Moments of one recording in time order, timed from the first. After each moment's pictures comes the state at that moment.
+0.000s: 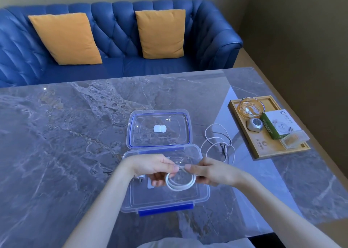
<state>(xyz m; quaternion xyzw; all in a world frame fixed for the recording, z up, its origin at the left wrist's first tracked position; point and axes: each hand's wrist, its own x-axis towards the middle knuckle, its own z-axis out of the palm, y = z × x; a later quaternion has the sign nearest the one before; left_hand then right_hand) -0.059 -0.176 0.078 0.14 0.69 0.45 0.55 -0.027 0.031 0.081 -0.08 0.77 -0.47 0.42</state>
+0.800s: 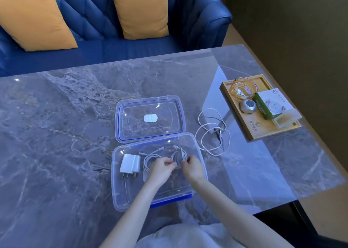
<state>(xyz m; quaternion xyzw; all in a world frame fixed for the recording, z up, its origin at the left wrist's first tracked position) -0.032 -0.134 -0.035 -0.15 0.80 0.50 0.29 -0.021 -0.025 -0.037 0.31 0.81 -0.45 0.20</state>
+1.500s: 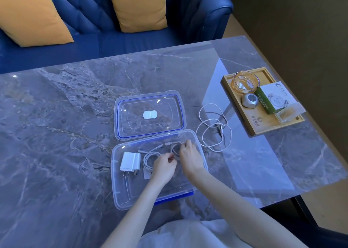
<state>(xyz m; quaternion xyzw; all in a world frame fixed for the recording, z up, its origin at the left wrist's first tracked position) -0.035 -0.127 -0.035 -0.09 0.86 0.42 0.29 -0.041 -0.030 -0.014 0.03 0.97 -0.10 0.23</state>
